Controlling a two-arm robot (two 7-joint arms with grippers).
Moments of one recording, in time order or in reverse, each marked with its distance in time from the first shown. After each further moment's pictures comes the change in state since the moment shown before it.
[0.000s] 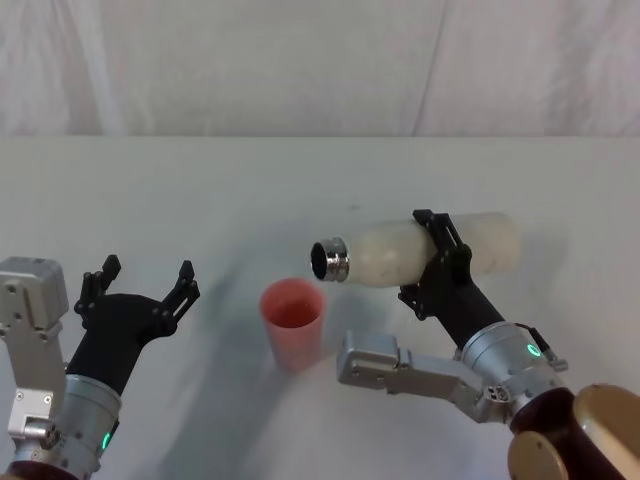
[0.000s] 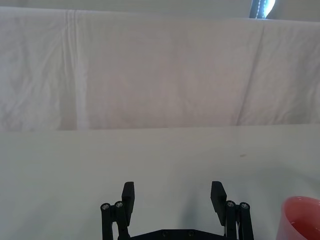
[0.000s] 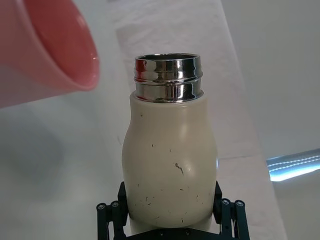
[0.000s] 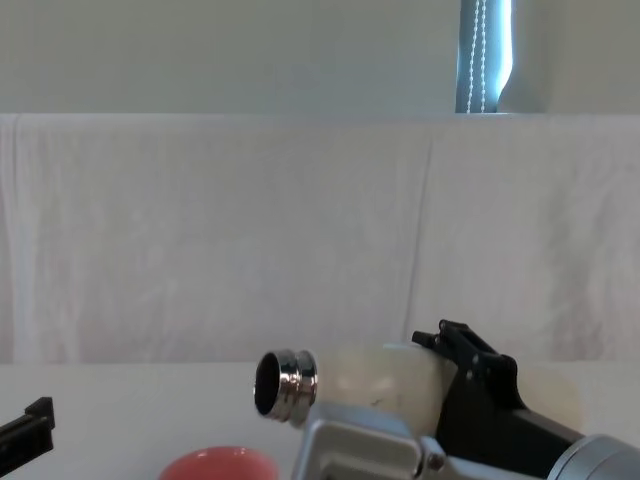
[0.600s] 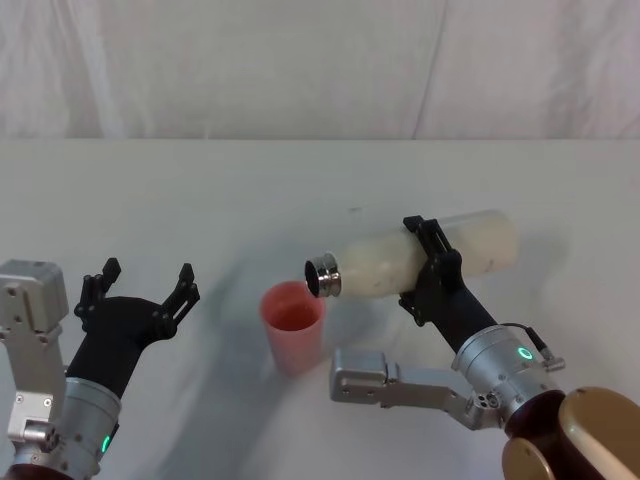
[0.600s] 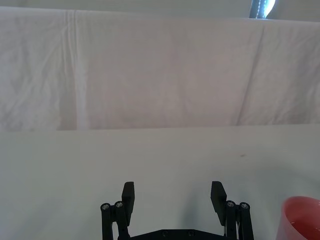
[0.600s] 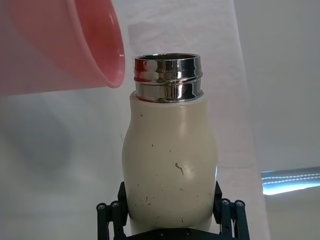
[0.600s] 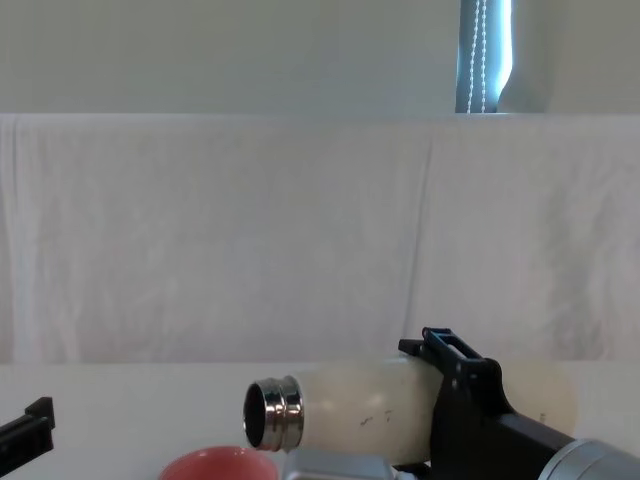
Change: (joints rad) left arm 0.000 0.000 0.000 0.000 0.000 0.000 0.000; right arm 0.026 0.021 -0.044 0.009 -0.087 0.034 0.017
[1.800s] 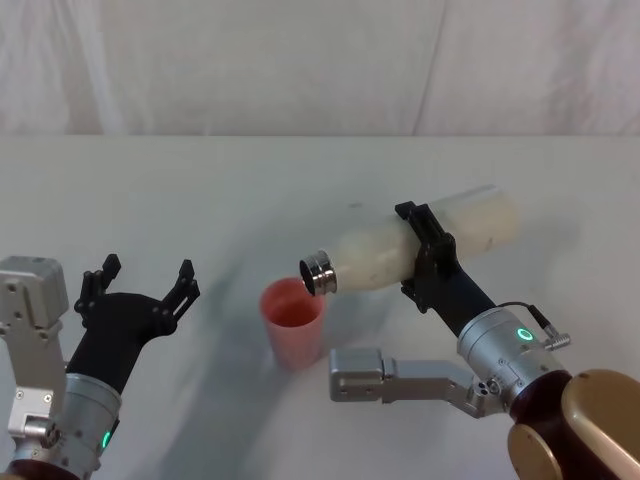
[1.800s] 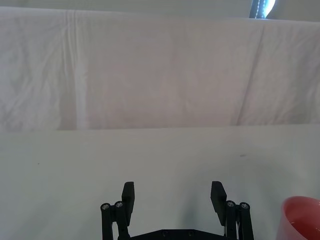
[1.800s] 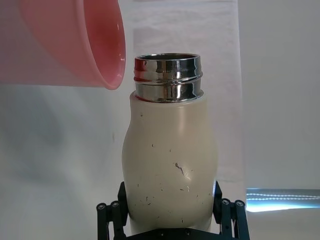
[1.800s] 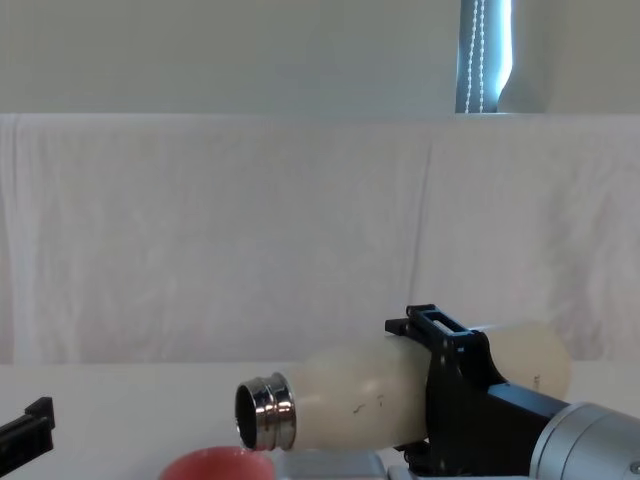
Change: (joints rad) left arm 0.000 0.000 0.000 0.000 0.000 0.000 0.000; right arm 0.041 0.051 -0.043 -0.051 -0.071 0.023 0.075
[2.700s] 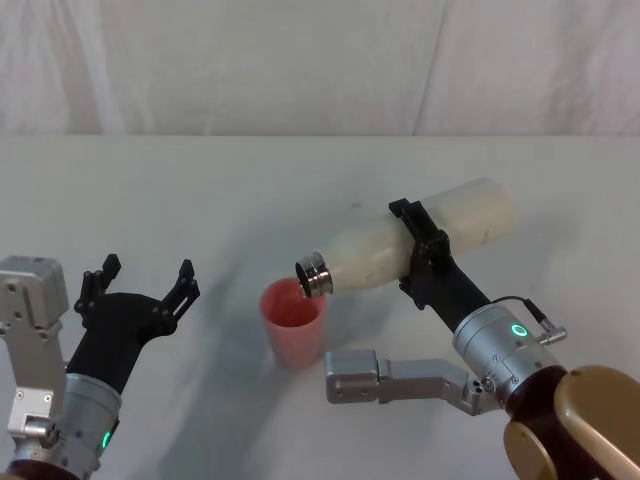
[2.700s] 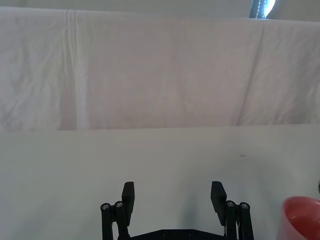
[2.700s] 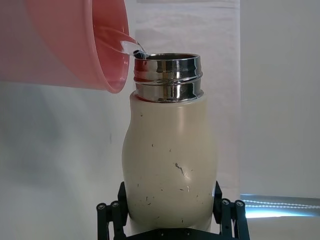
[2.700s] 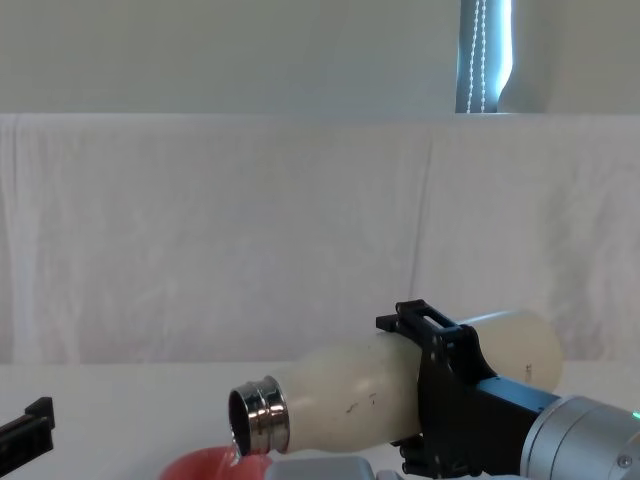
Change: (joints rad) left arm 0.000 0.000 0.000 0.000 0.000 0.000 0.000; right arm 0.024 0.008 -0.025 0.004 -0.033 0.009 0.011
